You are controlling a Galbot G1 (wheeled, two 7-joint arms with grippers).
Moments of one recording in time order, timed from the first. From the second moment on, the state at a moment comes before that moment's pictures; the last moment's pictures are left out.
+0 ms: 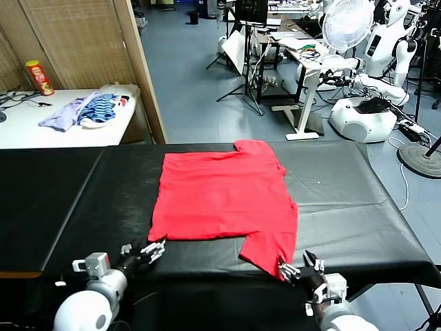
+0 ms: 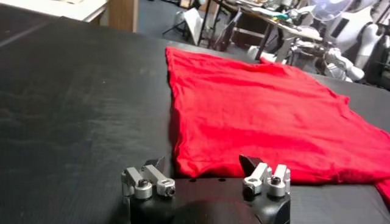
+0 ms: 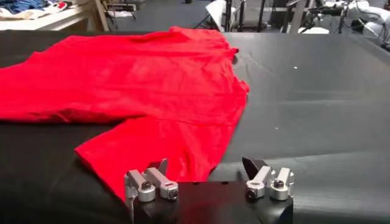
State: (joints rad) left arm 1.50 -1.19 -0.56 -2.09 -0.66 0.56 -0.11; right arm -1.63 1.38 0.46 2.18 0.15 -0.60 0.08
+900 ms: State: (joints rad) left arm 1.61 -1.23 -0.59 -2.20 -0.66 0.54 -0.20; right arm -1.69 1.34 0.56 2.31 0.24 -0.55 0.07
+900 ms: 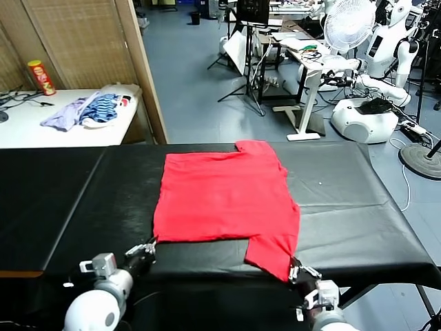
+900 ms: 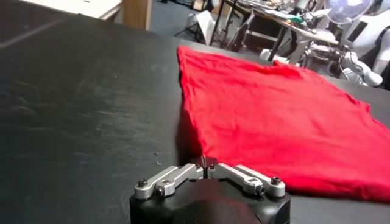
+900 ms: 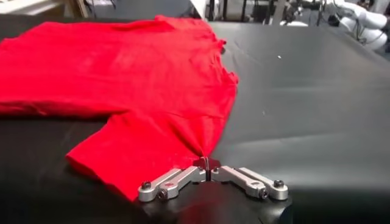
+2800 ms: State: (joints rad) left arm 1.37 -1.24 -0.51 -1.94 -0.57 0.43 -0.12; right arm -1.35 1.29 0.46 1.92 0.19 -0.39 0.00
